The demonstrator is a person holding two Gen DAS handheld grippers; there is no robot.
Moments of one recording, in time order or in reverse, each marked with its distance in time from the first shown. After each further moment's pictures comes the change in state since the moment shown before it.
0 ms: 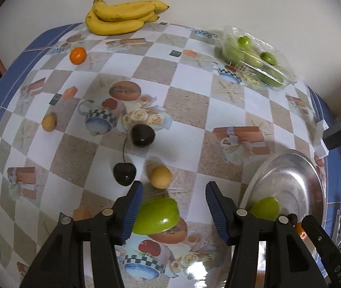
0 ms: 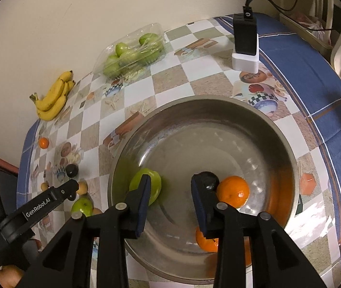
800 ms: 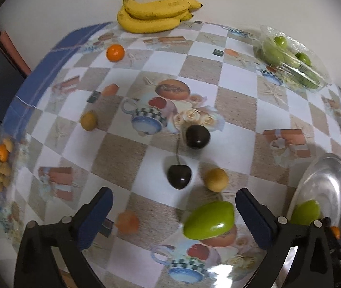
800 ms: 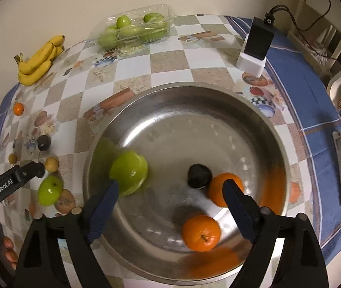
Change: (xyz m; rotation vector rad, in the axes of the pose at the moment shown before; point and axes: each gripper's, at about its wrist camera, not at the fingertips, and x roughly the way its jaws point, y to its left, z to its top) left arm 0.004 0.032 -0.002 -0.005 -0.009 0.215; right arm 0.021 0.023 -0.007 -0.174 0.067 -0.206
